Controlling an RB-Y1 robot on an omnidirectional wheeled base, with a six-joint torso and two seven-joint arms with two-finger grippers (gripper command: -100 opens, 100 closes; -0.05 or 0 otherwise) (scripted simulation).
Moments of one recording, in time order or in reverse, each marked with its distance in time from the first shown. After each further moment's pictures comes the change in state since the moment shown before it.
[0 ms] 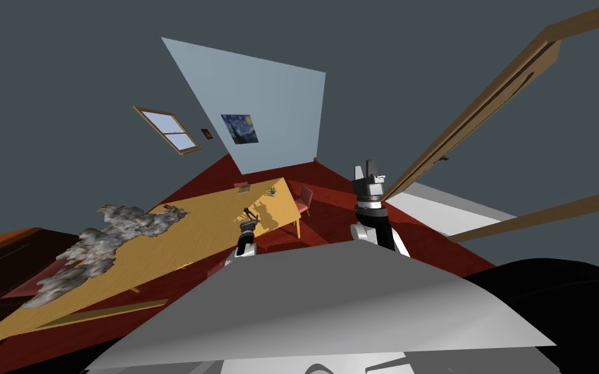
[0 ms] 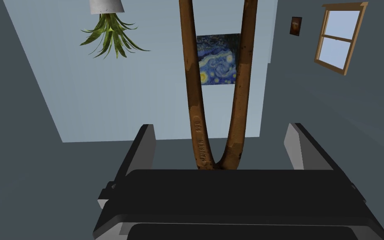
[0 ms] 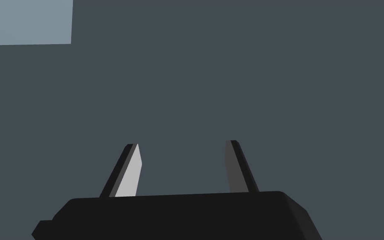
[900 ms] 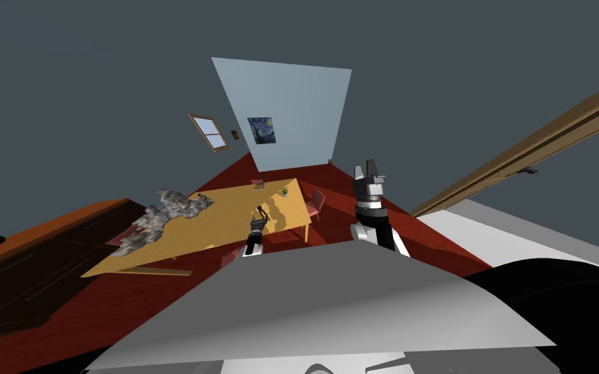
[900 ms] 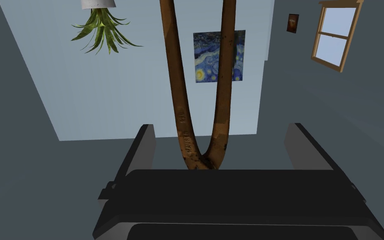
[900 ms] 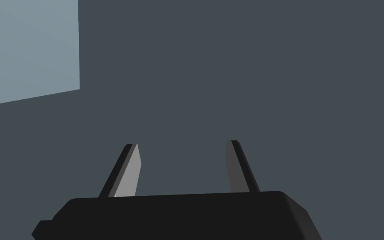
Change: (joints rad) left arm 0.074 -0.095 -0.067 -0.151 -0.178 0.035 0.083; right arm 0.000 0.000 0.000 0.000 0.000 0.000 0.000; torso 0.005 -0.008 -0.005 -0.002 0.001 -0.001
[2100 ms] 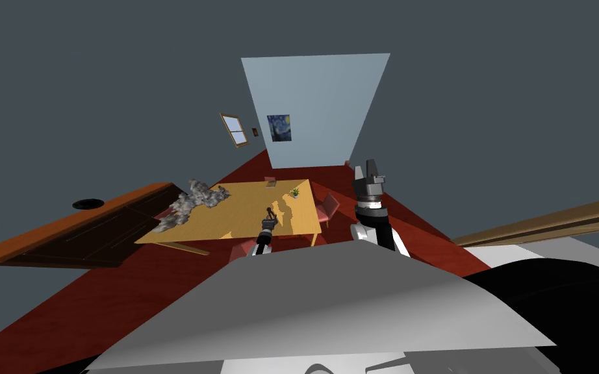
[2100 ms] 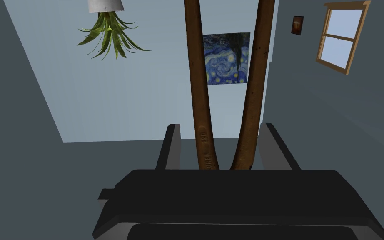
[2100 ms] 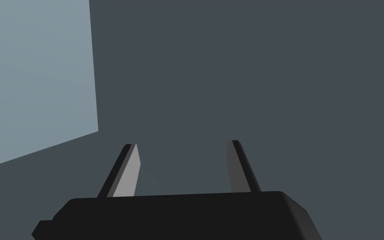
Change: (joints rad) left arm 0.073 -0.109 -0.071 -0.126 -0.231 0.003 0.096; right arm -0.001 0.000 0.000 0.000 0.000 0.000 0.000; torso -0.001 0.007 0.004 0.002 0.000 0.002
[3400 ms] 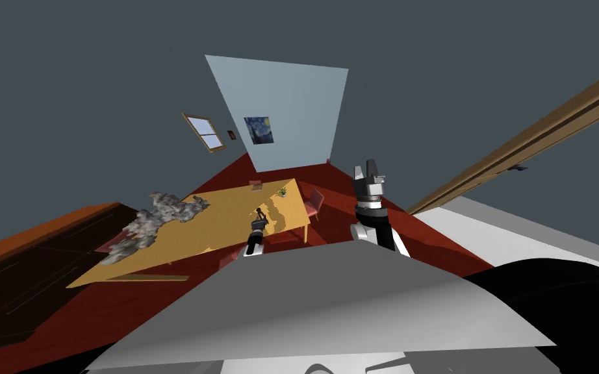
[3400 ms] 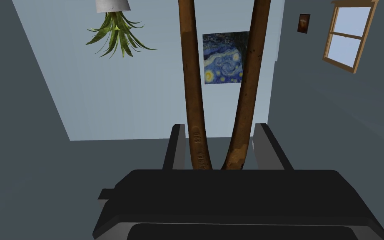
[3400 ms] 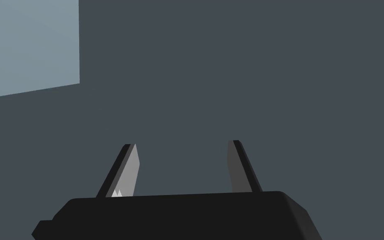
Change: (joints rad) left arm -0.095 0.109 0.081 0.172 0.218 -0.027 -0.105; right arm 0.000 0.000 0.000 0.000 0.000 0.000 0.000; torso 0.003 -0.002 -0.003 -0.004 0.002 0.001
